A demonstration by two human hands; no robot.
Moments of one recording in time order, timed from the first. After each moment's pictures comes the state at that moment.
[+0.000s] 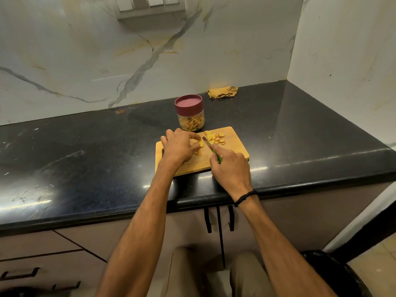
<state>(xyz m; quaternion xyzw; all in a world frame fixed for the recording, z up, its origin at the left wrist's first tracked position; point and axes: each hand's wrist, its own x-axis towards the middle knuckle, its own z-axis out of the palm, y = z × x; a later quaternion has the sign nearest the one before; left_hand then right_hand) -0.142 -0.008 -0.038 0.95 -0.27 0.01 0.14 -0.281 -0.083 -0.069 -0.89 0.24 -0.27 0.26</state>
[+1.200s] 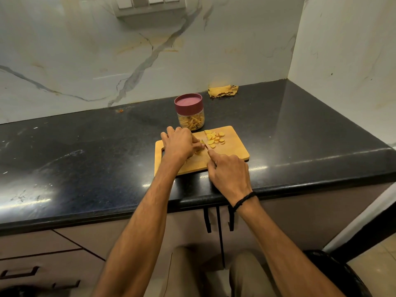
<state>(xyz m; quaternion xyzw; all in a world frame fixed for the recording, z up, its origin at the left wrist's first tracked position) -0.145 -0.013 -0.027 0.96 -0.26 0.02 0.09 -0.284 -0.078 -0.072 -0.94 0.19 -0.24 0.14</state>
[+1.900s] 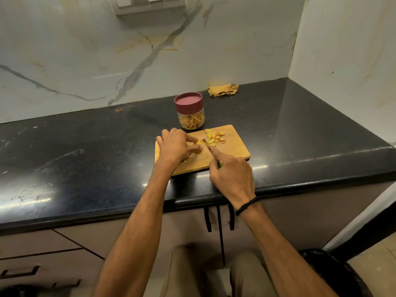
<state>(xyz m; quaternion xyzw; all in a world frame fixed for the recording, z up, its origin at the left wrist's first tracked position) -0.141 0.003 -0.034 0.96 -0.26 0.00 0.15 -0.296 -0.074 -0.074 -0.90 0.20 -0.30 0.23</state>
